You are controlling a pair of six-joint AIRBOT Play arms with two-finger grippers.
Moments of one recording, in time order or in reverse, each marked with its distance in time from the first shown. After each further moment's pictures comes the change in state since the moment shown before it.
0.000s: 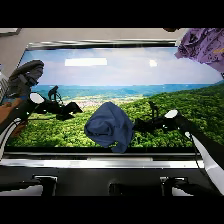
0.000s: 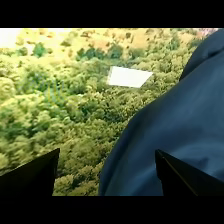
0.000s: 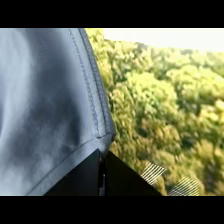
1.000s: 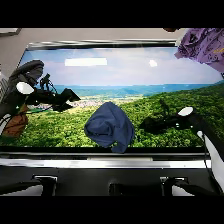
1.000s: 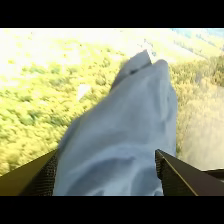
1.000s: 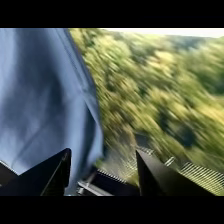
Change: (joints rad) left arm 0.032 0.061 0.153 -0.029 -0.087 -0.146; right arm -0.150 0.036 0.023 -0.064 0.169 -0.010
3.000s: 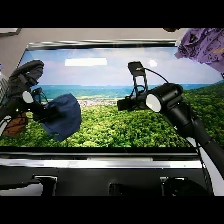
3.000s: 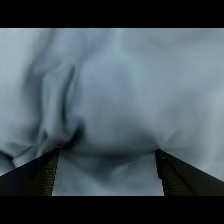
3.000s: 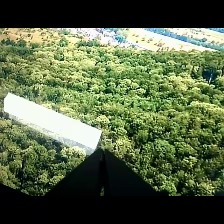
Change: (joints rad) left arm 0.096 -0.062 -0.088 0.575 -0.063 -0.080; right arm 0.623 0.152 0.528 -0.814 -0.052 0.624
